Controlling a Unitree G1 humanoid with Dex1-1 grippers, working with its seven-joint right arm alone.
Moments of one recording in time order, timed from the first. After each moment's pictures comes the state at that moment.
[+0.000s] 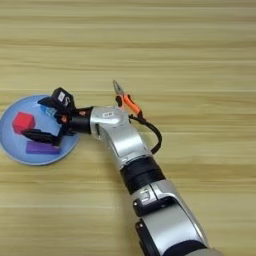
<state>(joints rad) -0.52 -0.16 0.25 0.45 0.12 0.14 0.98</state>
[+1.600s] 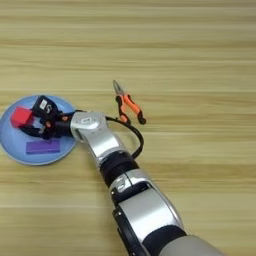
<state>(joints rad) -0.62 -0.04 0.27 0.75 -0.05 -0.09 0.83</state>
